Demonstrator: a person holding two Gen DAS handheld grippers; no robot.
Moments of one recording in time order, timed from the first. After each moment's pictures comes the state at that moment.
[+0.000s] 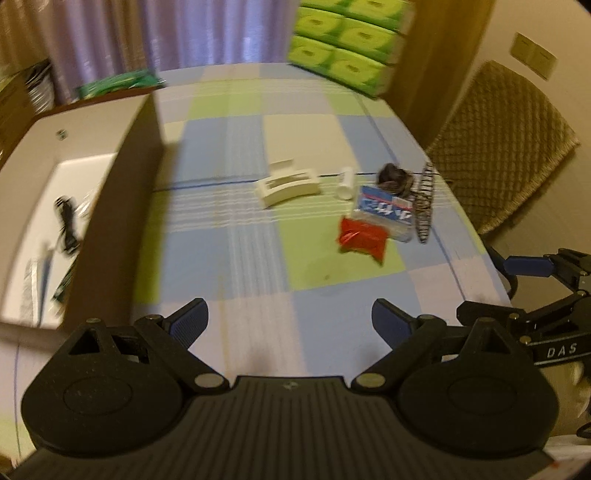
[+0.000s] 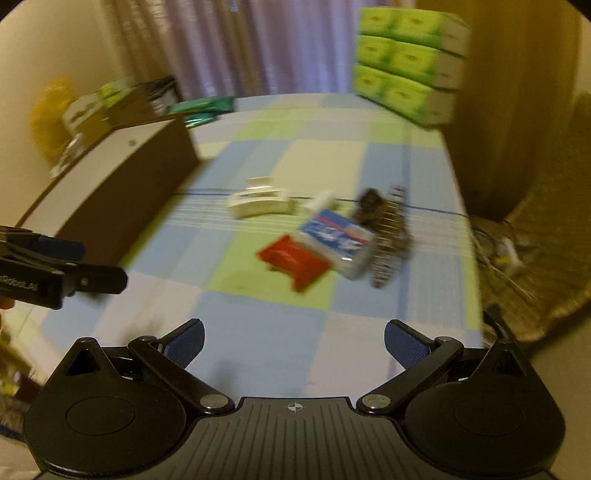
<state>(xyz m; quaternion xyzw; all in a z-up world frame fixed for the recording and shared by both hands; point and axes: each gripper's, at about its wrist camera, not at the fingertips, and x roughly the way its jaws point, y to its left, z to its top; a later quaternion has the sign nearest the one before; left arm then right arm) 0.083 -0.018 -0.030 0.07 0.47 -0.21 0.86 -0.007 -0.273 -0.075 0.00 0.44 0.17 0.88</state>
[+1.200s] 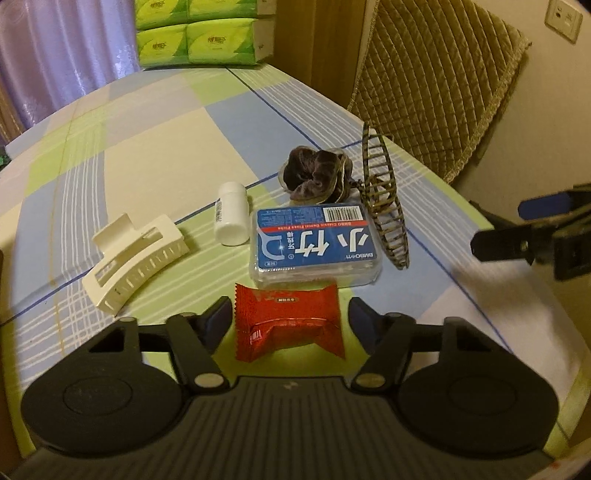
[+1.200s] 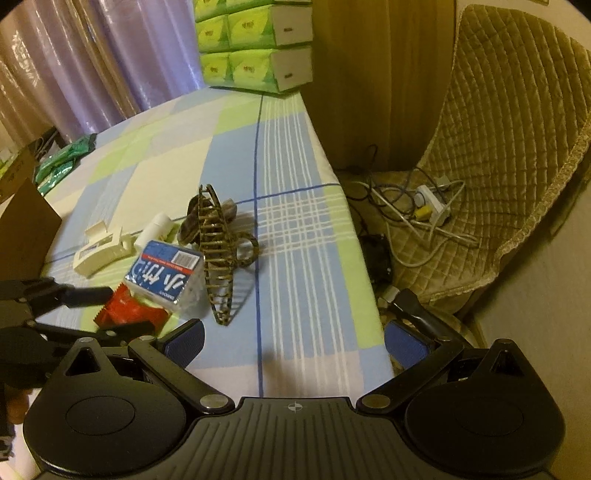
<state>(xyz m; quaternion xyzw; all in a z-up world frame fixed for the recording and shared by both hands) 0.171 -0.148 -0.138 0.19 0.43 -0.36 0.81 0.074 -0.353 -0.123 0.09 0.46 0.03 0.88</state>
